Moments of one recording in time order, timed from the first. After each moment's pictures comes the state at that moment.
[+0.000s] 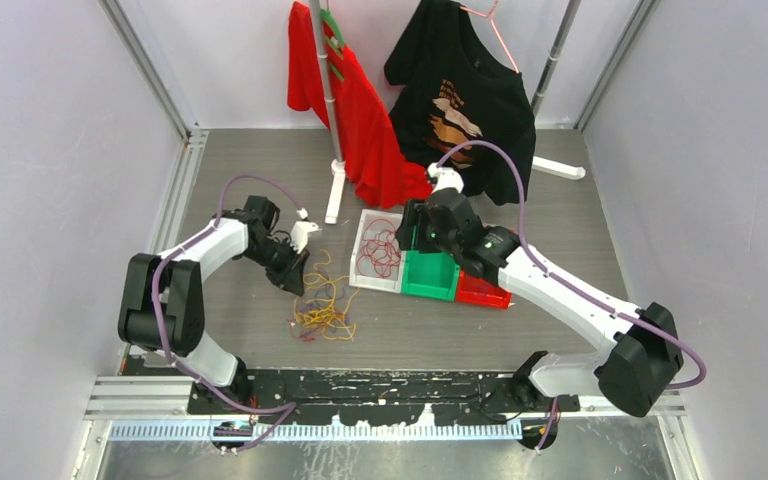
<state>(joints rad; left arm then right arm) -0.17 1.58 0.94 -0.81 0.63 0.61 0.71 1.27 1.03 -0.36 0.19 0.57</state>
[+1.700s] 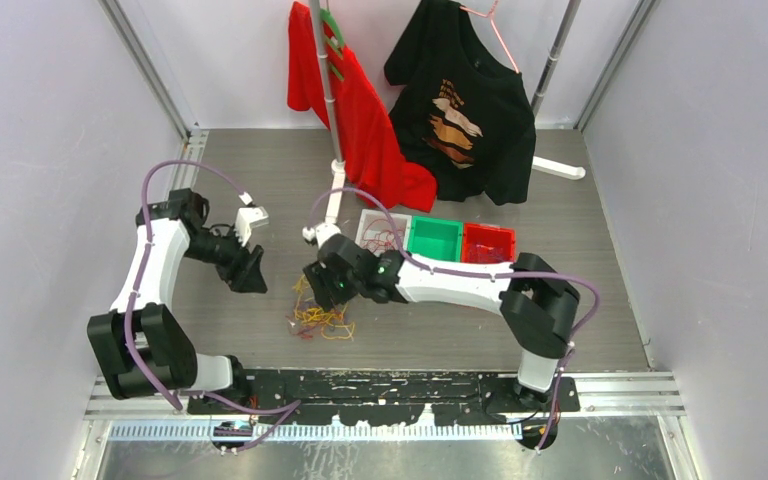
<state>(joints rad) 0.19 1.36 1.10 -1.27 0.74 1.04 1.11 1.80 1.31 -0.27 0.08 0.38</state>
